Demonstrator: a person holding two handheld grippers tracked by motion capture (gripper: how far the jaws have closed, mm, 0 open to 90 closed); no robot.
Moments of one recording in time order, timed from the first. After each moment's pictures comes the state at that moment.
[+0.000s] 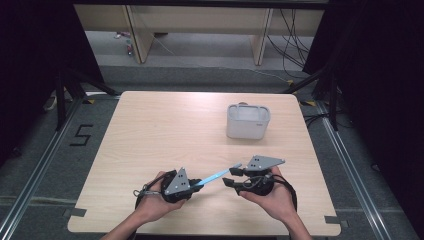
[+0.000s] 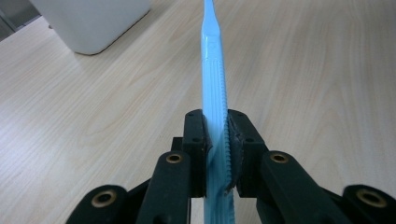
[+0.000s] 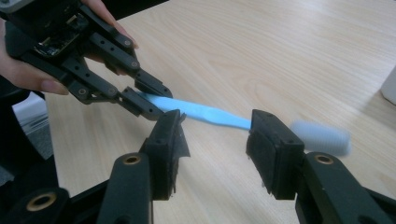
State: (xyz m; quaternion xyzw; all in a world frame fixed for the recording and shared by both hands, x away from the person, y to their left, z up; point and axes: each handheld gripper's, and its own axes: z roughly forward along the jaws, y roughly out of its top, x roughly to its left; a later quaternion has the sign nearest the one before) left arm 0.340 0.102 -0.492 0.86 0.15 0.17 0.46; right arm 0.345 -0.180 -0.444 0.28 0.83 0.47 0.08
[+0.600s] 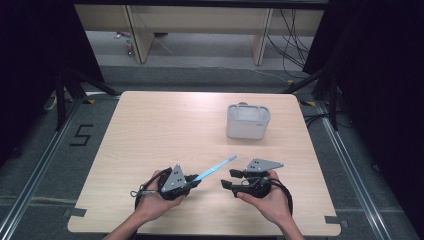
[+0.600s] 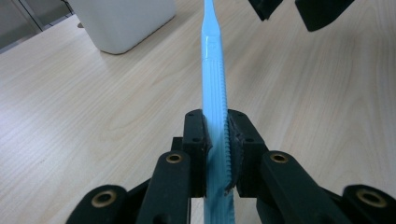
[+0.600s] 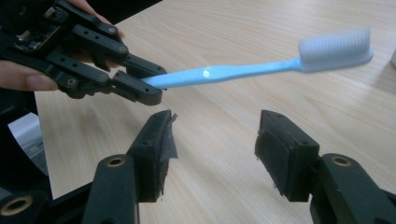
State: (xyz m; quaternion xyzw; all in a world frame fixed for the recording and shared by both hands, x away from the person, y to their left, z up) left arm 0.344 0.107 -0.493 0.84 0.19 0.19 0.48; right arm 0.346 -0.178 -0.466 0.33 0.80 0.49 0.06
